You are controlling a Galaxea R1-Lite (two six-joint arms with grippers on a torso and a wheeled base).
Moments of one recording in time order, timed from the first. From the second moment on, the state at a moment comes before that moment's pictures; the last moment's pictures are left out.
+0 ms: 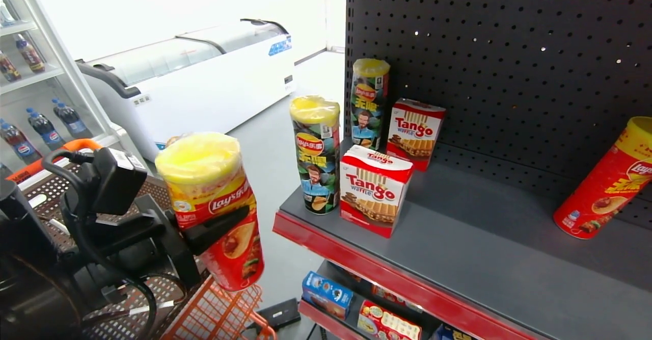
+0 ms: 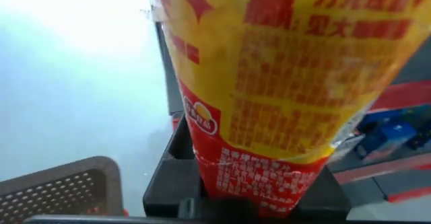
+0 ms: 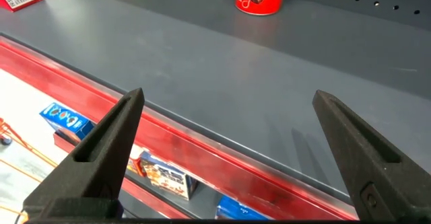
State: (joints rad) left arm -0.35 1.38 -0.34 -1.00 -0.37 0.07; right arm -0.01 0.00 0.00 0.00 -0.01 -0.01
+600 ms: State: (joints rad) left arm -0.36 1.37 -0.34 -1.00 -0.52 0.07; right arm -0.01 0.00 0.00 0.00 -0.01 -0.02
